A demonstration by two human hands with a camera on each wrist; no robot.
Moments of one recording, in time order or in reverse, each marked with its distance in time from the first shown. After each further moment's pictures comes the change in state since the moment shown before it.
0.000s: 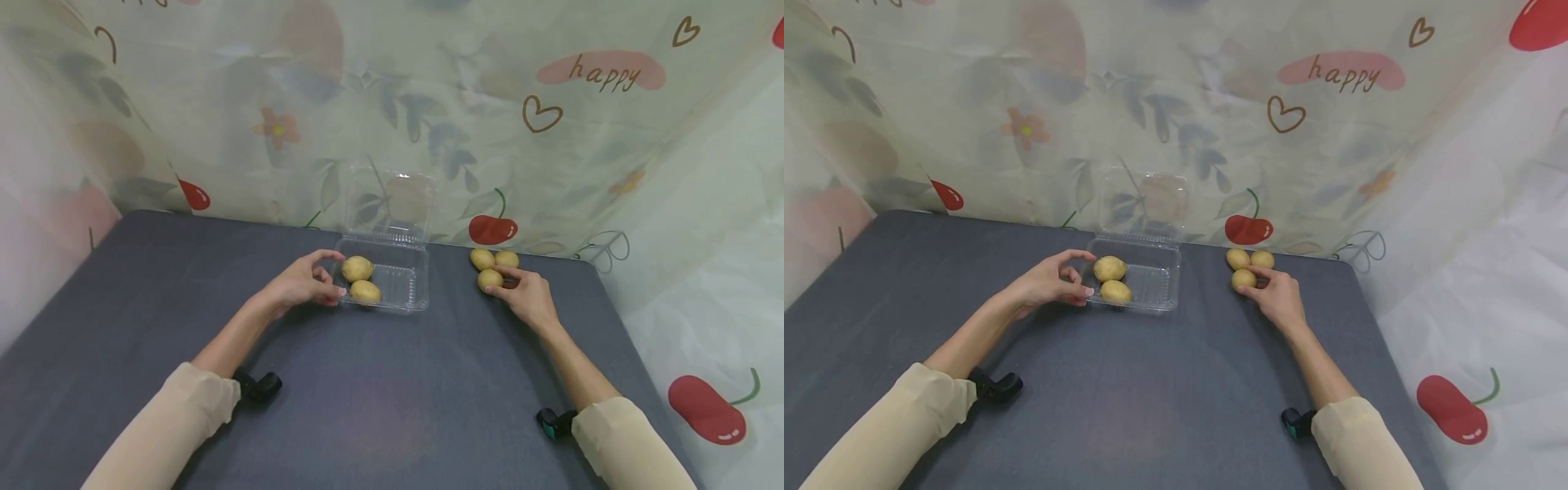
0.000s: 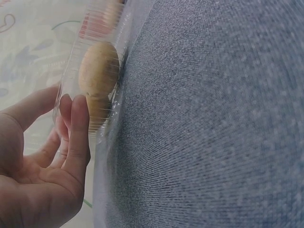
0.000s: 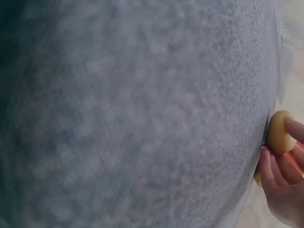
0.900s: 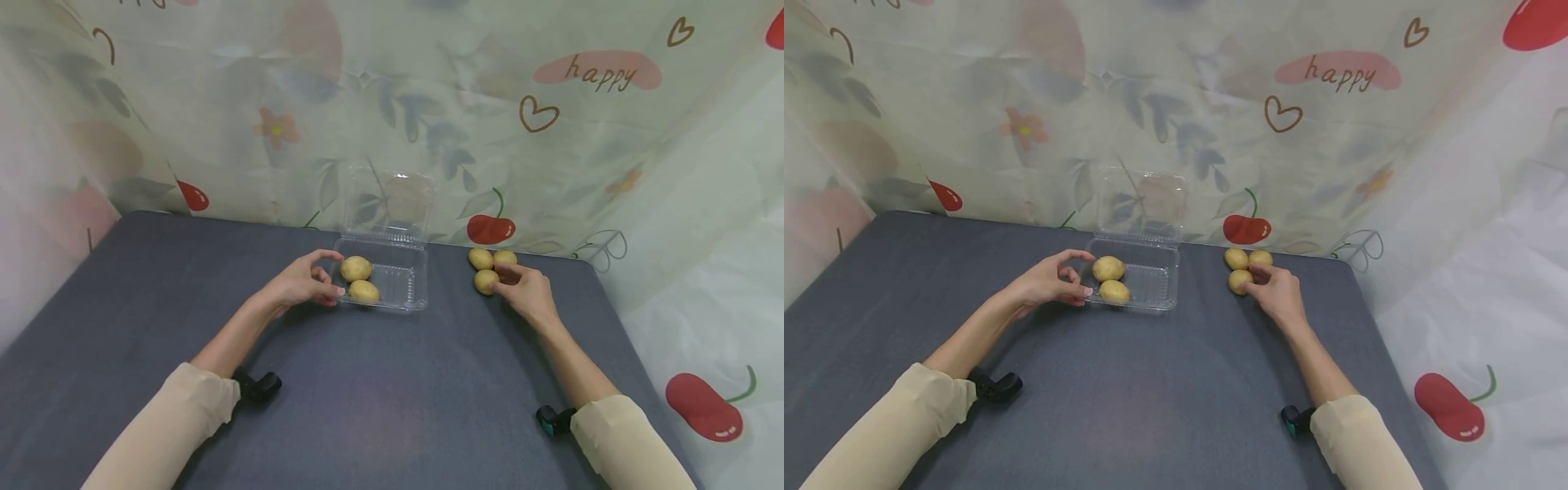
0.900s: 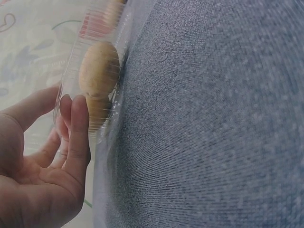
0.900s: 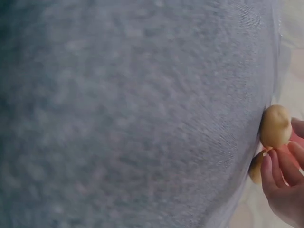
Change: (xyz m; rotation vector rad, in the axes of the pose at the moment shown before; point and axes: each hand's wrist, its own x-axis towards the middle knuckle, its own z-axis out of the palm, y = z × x) left_hand 0.001 0.000 -0.001 -0.005 -0.002 -0.005; right_hand 0.000 -0.006 -0.005 0.040 0.028 0.001
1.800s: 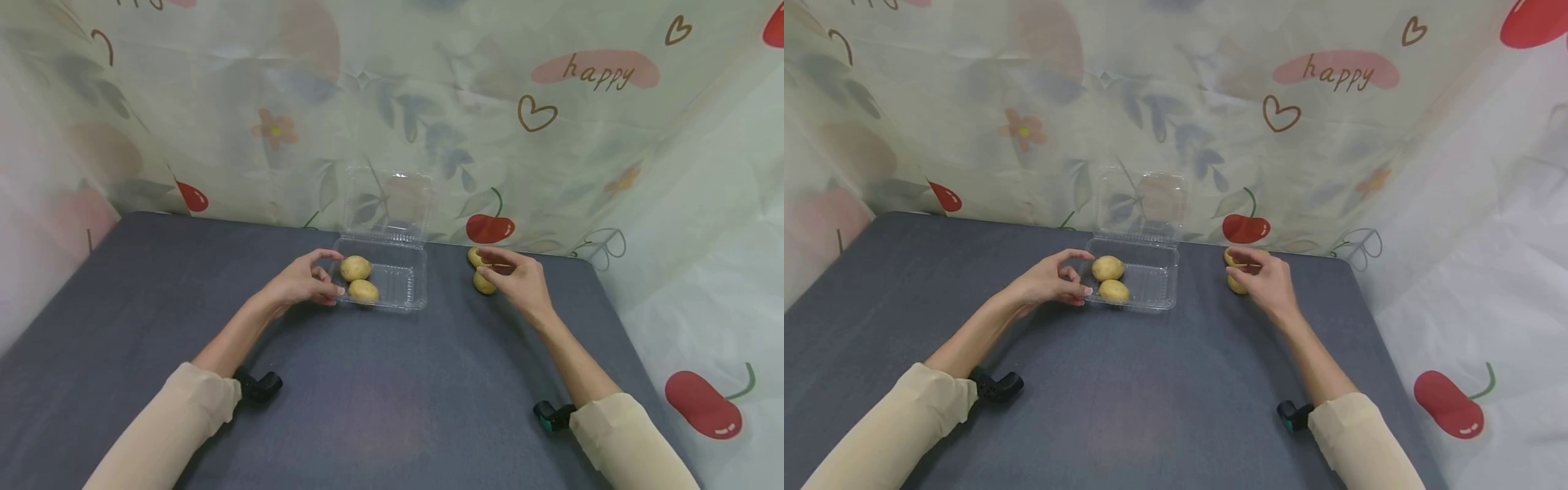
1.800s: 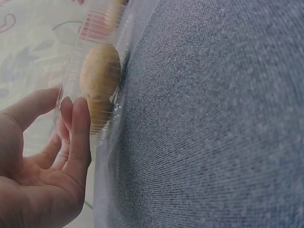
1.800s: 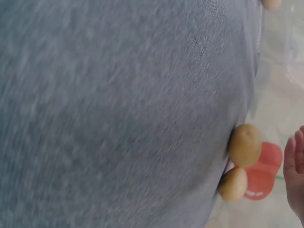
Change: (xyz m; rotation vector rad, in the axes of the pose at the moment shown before) left_hand -0.001 0.003 0.001 -0.010 0.002 -0.004; right_hand -0.003 -0.039 -0.005 0.279 0.040 -0.205
